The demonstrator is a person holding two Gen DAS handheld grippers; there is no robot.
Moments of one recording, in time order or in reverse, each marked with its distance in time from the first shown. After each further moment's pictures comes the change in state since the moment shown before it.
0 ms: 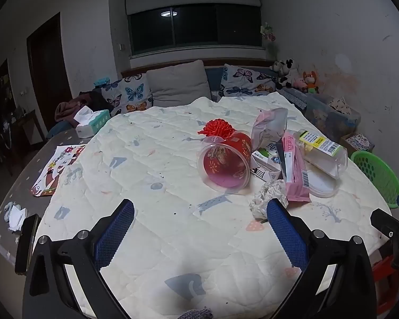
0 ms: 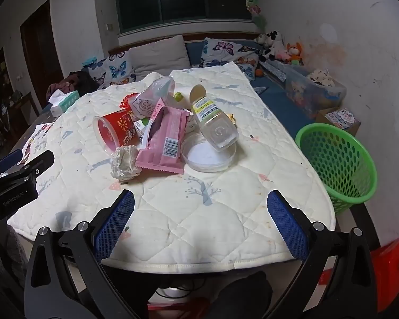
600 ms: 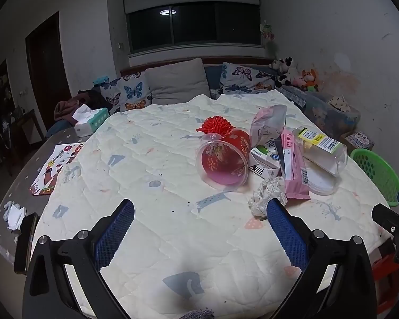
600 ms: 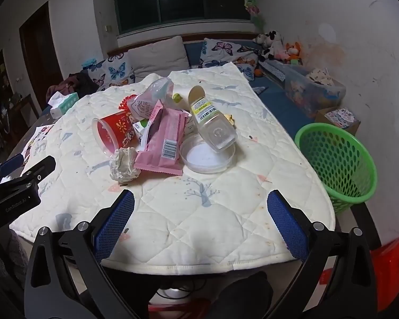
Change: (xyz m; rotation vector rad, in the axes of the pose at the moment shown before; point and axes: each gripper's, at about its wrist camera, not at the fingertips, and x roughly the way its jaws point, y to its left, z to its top) left arm 0.000 -0.006 -0.002 0.011 0.004 0.003; right arm 0.001 -0.001 0.001 0.003 0.004 -0.011
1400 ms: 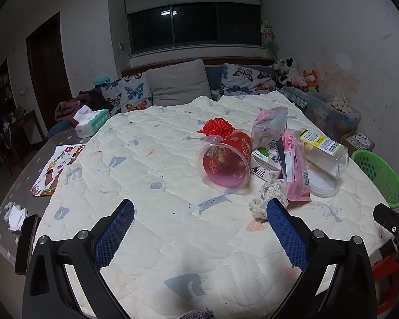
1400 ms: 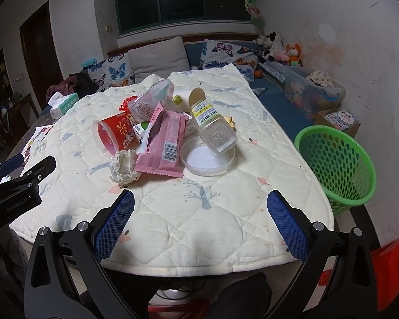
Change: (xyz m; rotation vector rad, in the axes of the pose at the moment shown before) left arm 0.002 0.005 0.002 -0.002 -0.004 0.005; right arm -0.001 0.001 0.003 -0.009 -0.007 -0.001
